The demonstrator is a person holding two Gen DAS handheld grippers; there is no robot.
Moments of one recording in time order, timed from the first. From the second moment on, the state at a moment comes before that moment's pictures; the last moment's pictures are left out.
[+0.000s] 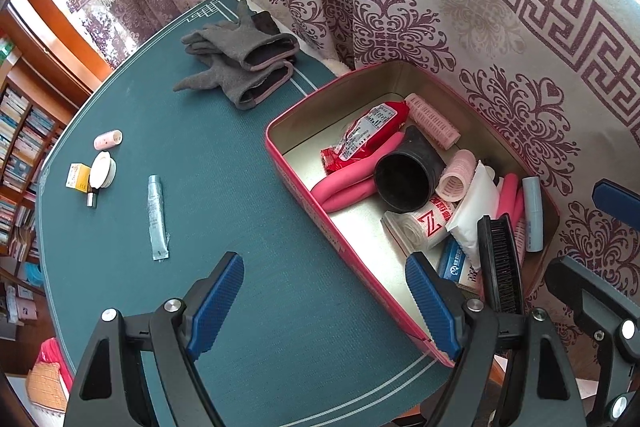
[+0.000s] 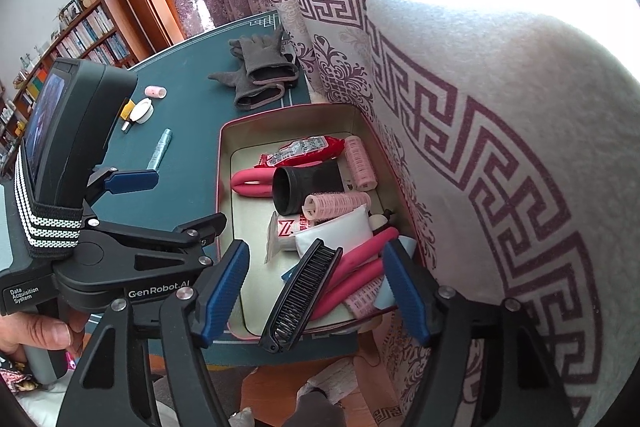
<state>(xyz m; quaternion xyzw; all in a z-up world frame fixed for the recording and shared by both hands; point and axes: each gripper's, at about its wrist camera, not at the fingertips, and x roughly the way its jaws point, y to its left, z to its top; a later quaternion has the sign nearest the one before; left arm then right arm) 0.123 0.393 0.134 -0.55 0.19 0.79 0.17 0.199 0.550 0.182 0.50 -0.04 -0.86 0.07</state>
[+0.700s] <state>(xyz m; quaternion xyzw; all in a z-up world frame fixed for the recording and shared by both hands) 0.091 0.260 0.115 -0.58 0.09 0.81 0.06 0.165 0.493 0.162 0.54 -0.03 -0.84 0.10</state>
